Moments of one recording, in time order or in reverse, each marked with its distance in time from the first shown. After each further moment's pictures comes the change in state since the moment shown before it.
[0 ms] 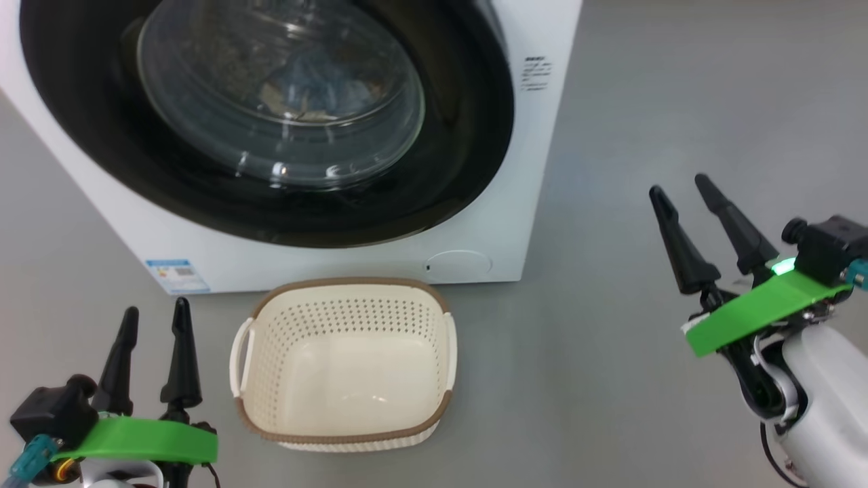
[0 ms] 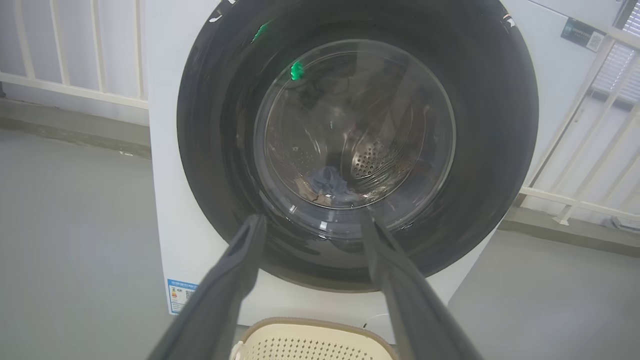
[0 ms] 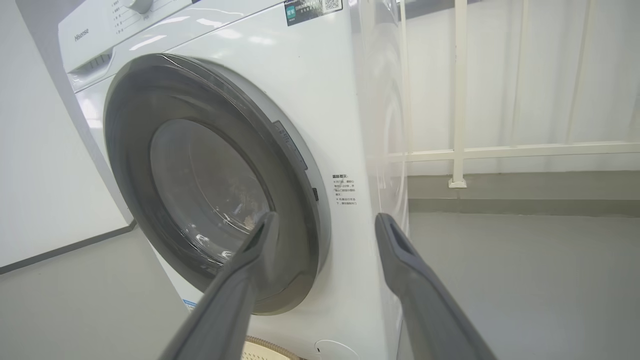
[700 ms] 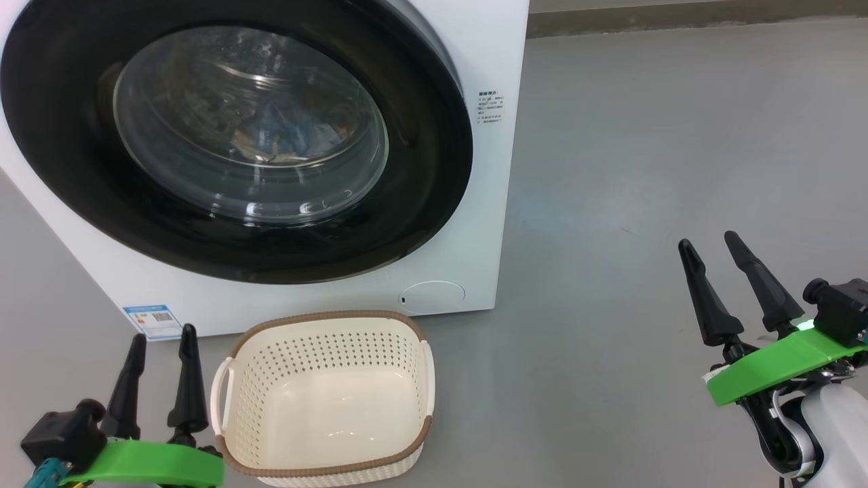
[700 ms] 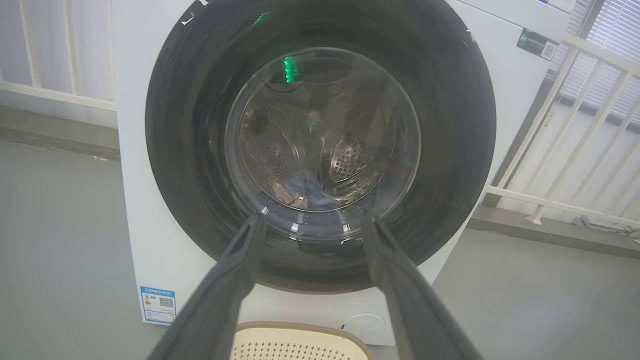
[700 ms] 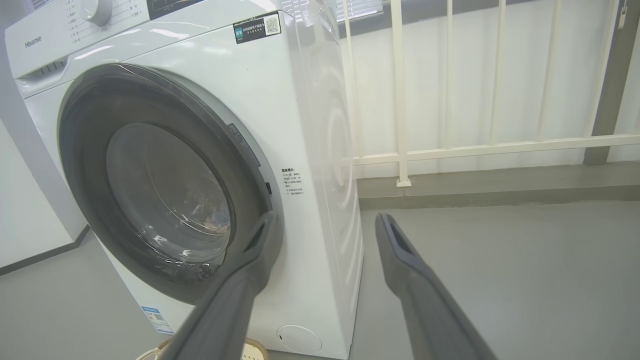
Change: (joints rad) left arm 0.059 -0.016 0.010 -0.008 0.007 0.000 0.000; right arm 0.191 0.033 -0.139 -0.045 -0.093 0.000 0.000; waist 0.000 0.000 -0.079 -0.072
